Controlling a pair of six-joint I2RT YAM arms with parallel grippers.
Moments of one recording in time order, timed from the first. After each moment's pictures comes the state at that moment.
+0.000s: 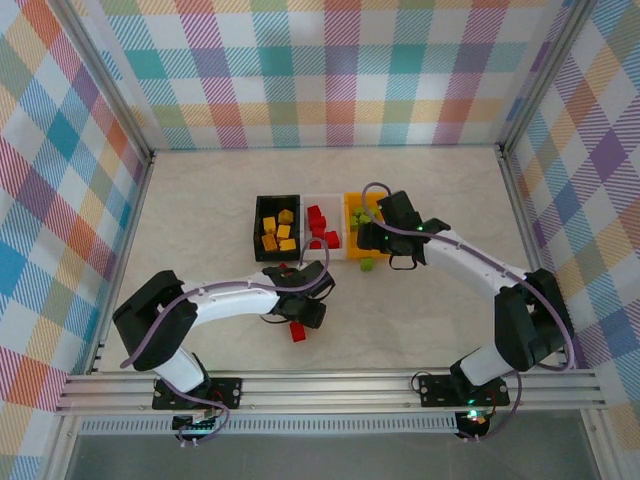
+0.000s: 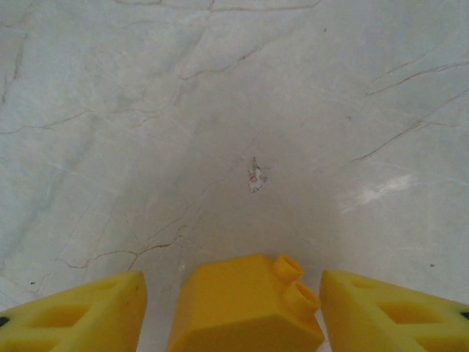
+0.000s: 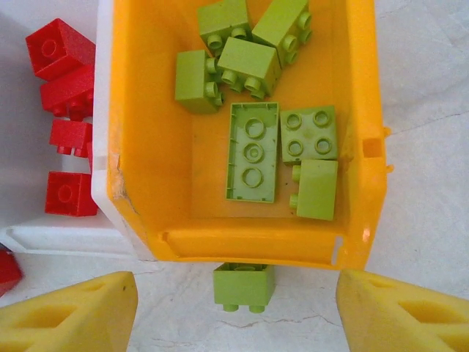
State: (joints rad) left arm -0.96 1.61 0.89 -0.61 -0.12 -0.57; right arm 0.53 1.50 1.03 -0.47 0.04 0.54
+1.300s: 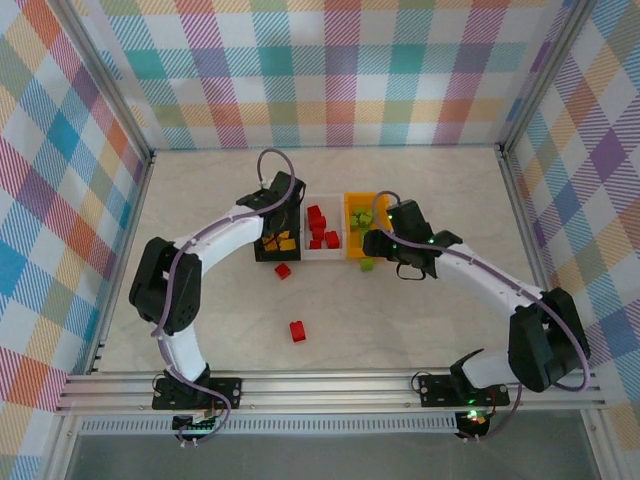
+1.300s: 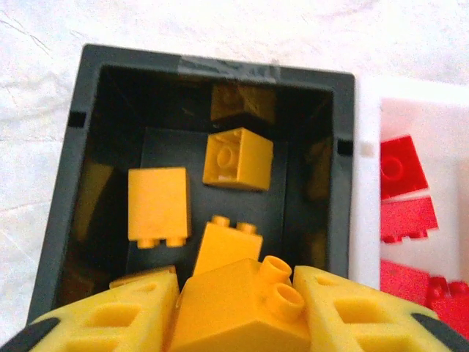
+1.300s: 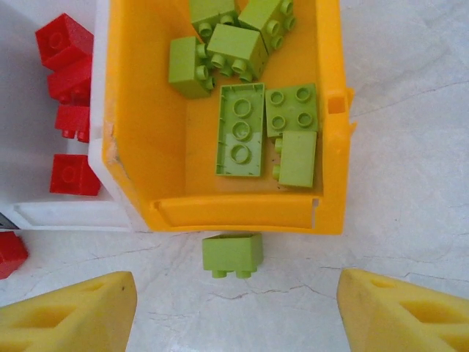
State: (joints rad) left arm -0.51 1.82 1.37 -0.55 -0.34 -0.57; right arm 0.52 1.37 0.92 -0.44 0.03 0.55
